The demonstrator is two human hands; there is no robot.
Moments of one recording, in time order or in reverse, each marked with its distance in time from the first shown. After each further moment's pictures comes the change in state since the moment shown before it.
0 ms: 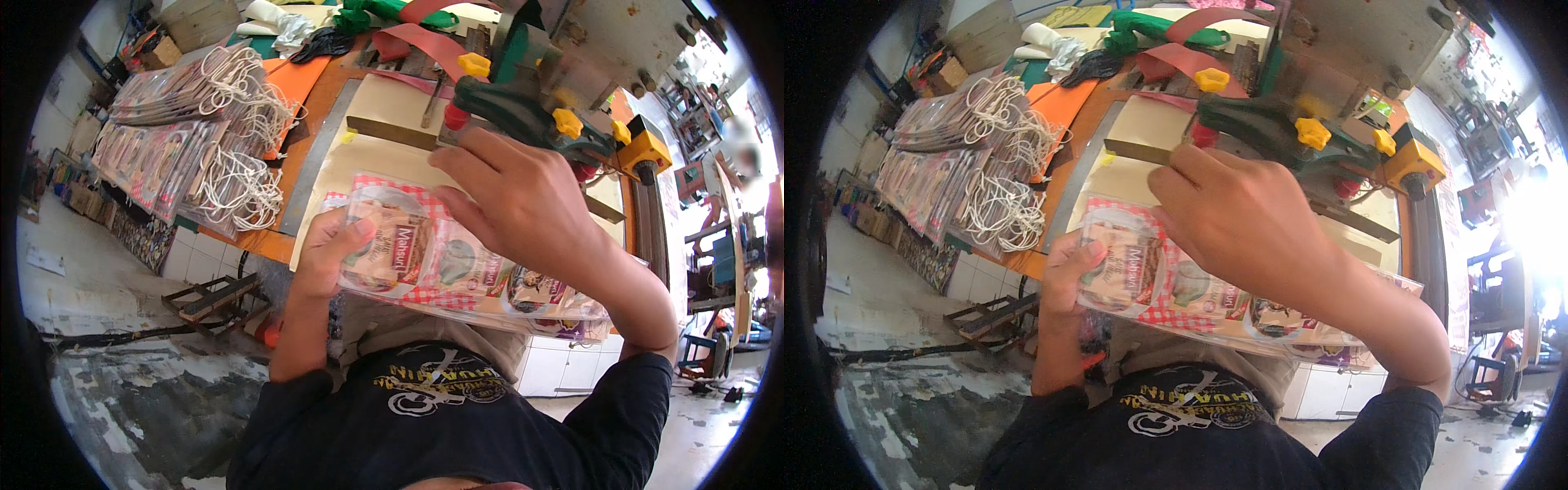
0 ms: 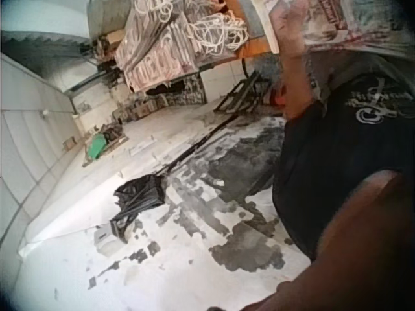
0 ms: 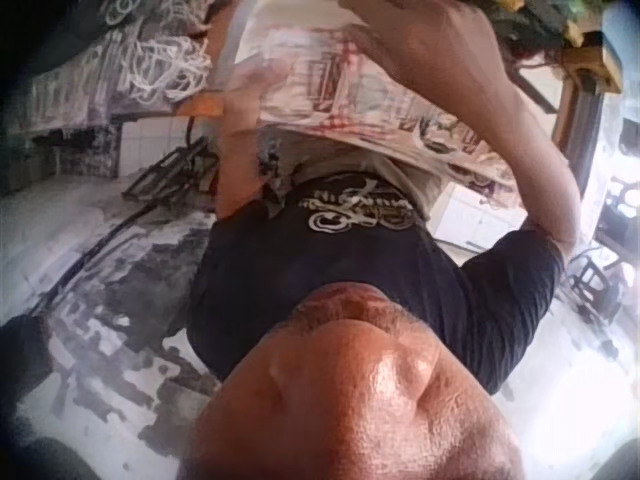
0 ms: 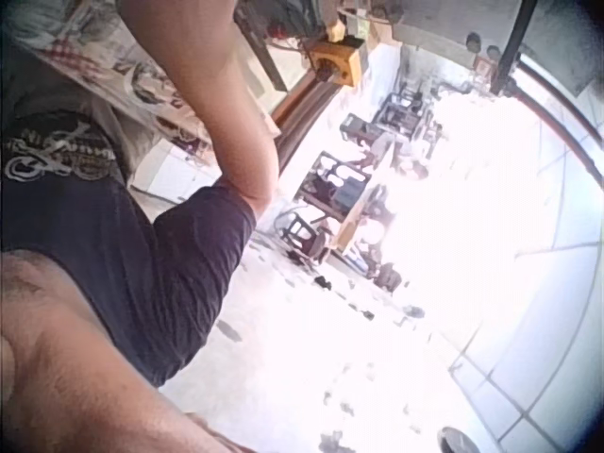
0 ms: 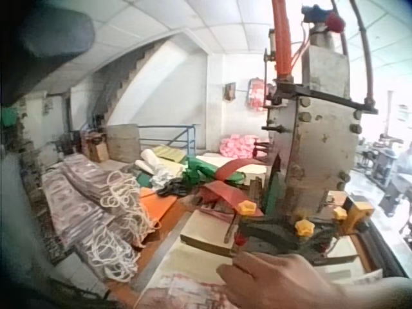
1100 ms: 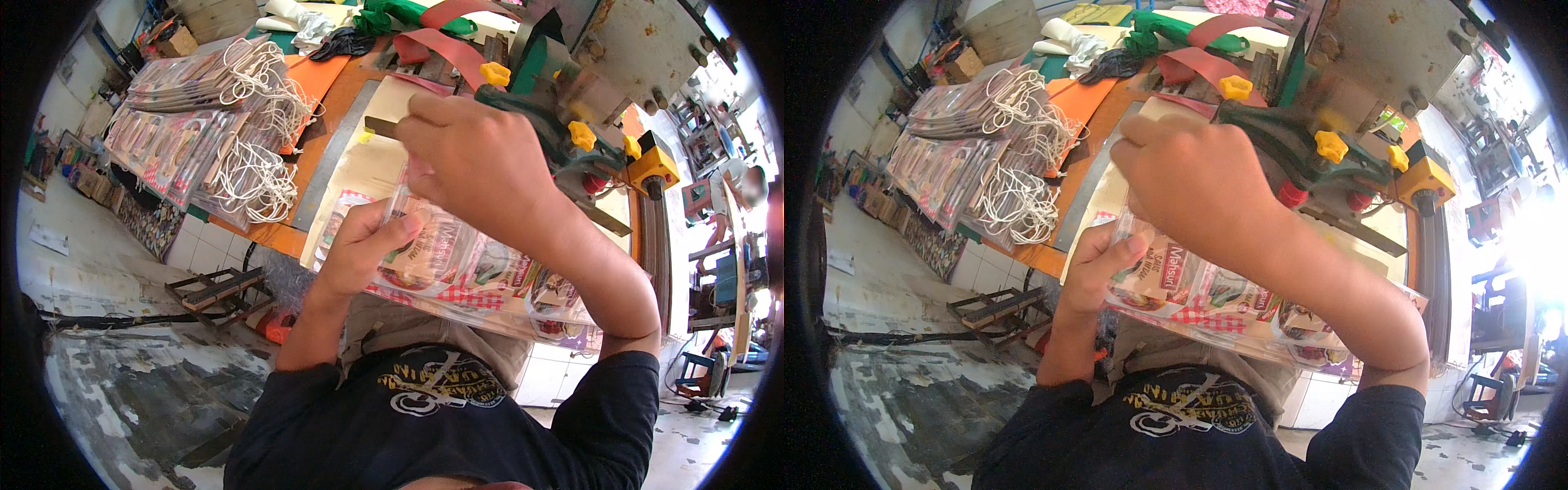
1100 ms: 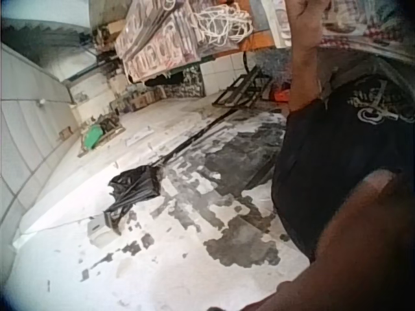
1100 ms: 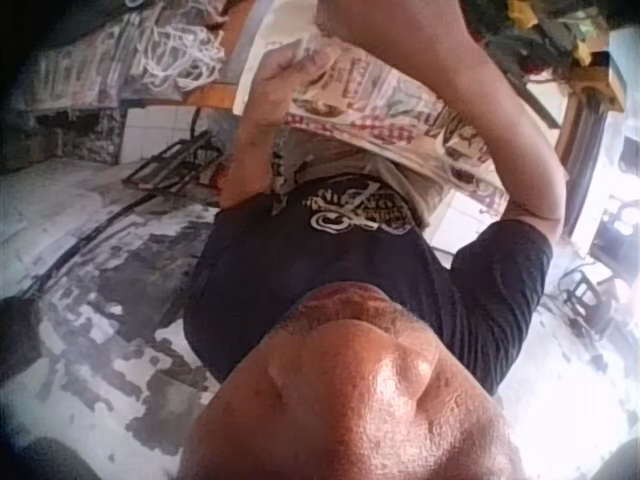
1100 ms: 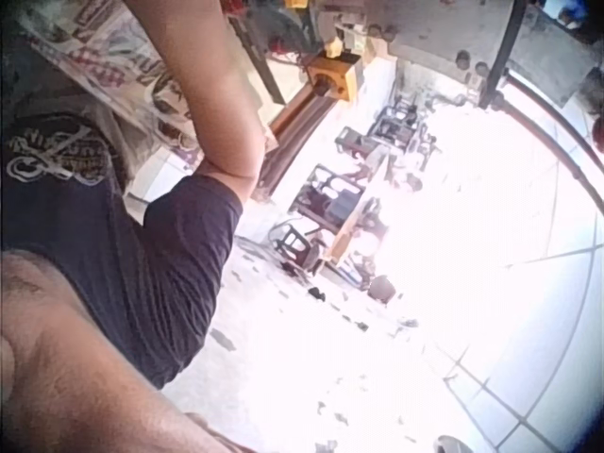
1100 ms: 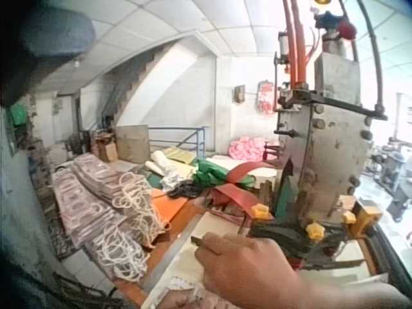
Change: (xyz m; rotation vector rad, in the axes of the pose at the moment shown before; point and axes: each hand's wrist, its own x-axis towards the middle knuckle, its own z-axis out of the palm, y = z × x) left_hand 0.007 0.013 0.029 0.190 -0.076 0.020; right_hand 0.050 -0.004 0.030 -0.138 0.089 -0.082
